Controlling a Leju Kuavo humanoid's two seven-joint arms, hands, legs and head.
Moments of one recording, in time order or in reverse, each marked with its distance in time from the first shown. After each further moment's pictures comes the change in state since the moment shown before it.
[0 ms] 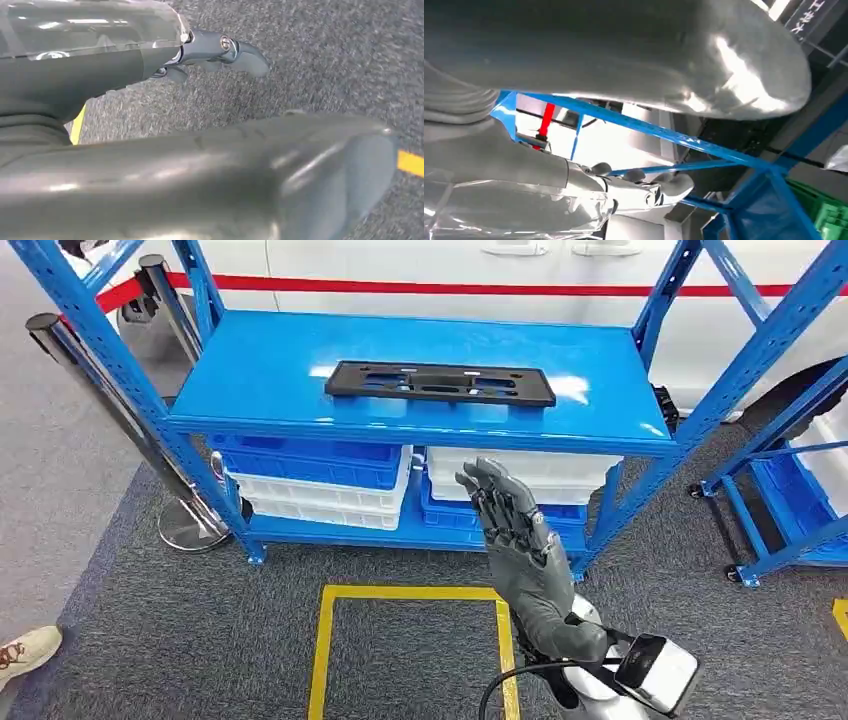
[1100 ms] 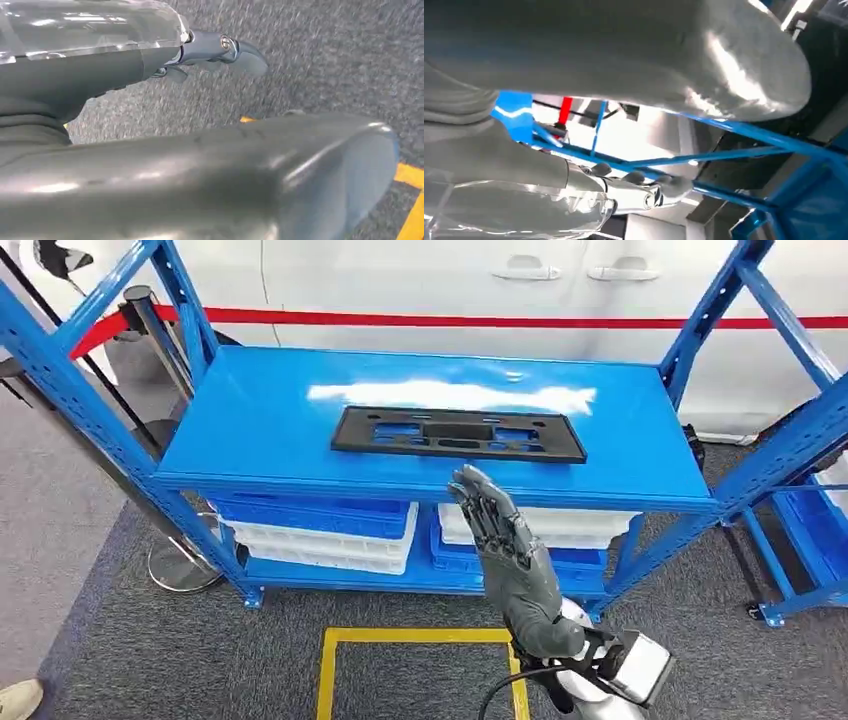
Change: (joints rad) left arm 0.005 0.000 -0.047 0.006 -0.011 0.018 0.014; right arm -0.002 -0.032 0.038 0.045 -0.008 -0.029 -0.003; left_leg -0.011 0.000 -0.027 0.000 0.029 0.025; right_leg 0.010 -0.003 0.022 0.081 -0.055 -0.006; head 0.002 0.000
